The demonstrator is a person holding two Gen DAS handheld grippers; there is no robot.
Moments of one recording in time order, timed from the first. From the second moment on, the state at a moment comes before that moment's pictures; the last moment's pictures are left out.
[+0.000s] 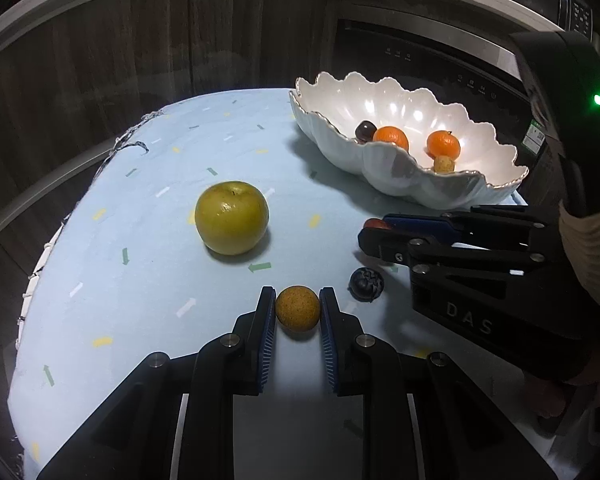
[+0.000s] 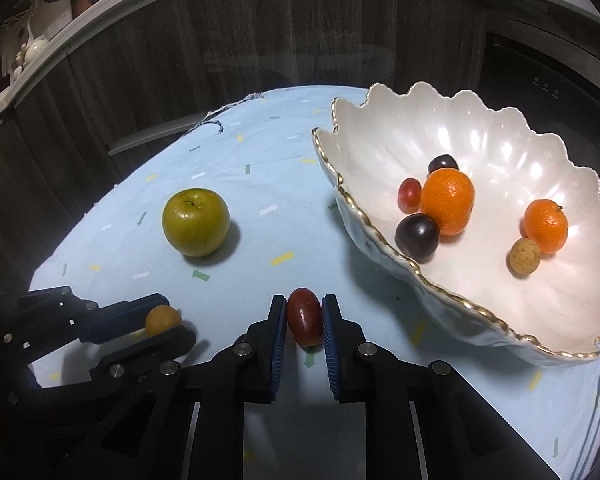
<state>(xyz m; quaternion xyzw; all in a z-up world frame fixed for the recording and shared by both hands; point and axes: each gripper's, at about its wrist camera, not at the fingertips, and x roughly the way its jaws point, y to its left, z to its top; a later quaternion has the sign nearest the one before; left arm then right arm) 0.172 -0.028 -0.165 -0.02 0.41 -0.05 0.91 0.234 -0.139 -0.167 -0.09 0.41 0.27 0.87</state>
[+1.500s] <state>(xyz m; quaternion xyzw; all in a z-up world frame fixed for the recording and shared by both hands) 0.232 -0.081 -0.090 0.01 0.37 -0.12 0.92 0.225 -0.217 -0.082 -0.04 0.35 0.14 0.92</state>
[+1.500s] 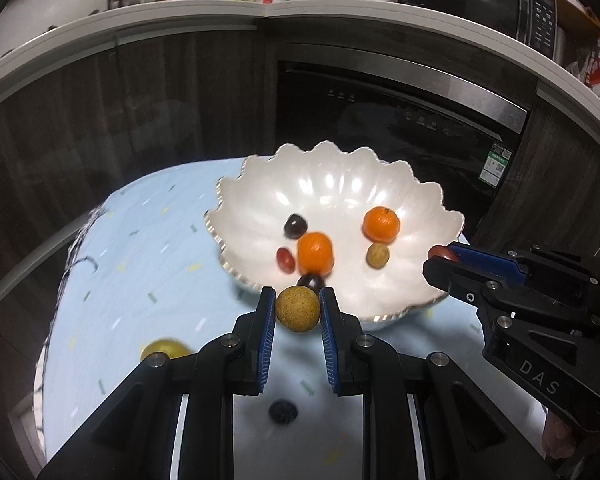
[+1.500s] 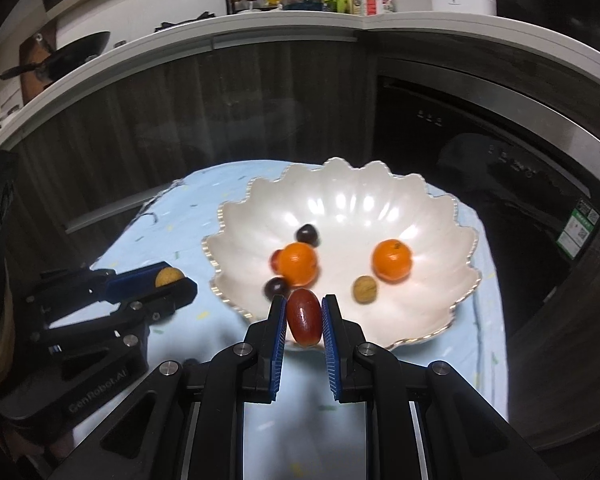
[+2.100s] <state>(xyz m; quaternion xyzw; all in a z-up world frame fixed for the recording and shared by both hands) 0.288 -0.126 -0.098 0.02 0.39 -0.15 0.91 0.281 -0.273 -0.086 -0.03 0.36 0.09 0.93</state>
